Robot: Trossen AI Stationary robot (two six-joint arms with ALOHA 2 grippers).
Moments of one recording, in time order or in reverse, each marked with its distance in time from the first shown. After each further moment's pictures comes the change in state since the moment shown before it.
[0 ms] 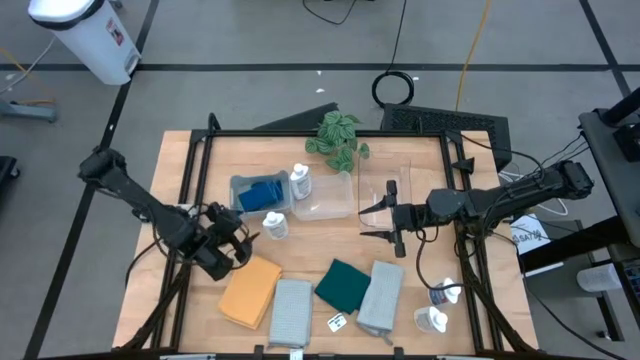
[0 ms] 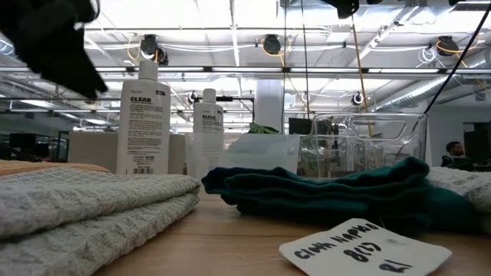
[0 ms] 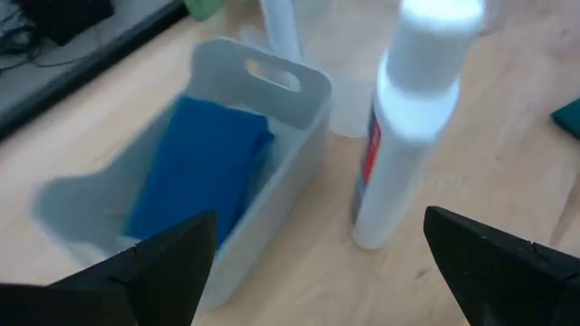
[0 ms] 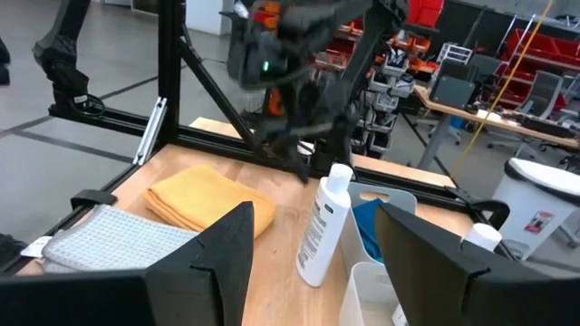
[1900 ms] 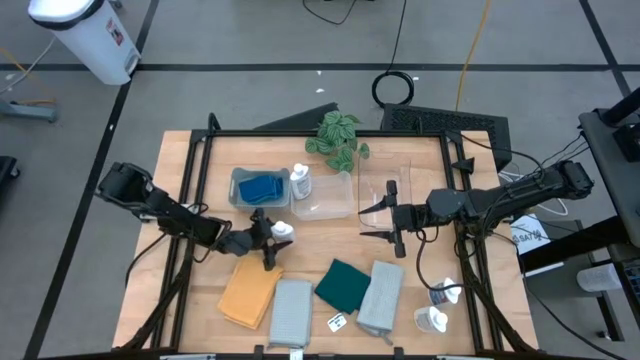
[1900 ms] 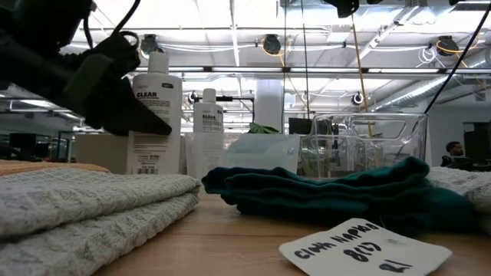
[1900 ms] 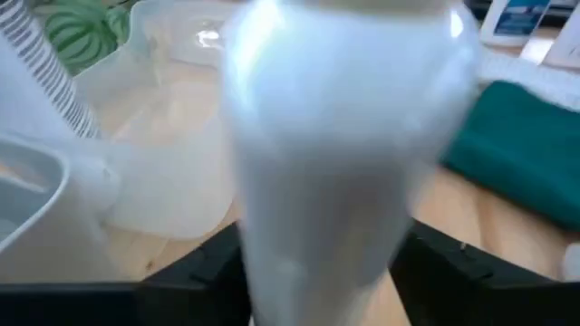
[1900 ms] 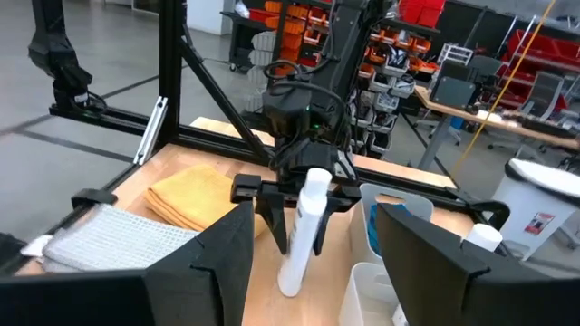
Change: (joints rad) left arm 0.259 0.351 -0.373 1.559 0.290 0.838; right arm 0.000 0.000 0.000 0.000 0.000 -0.006
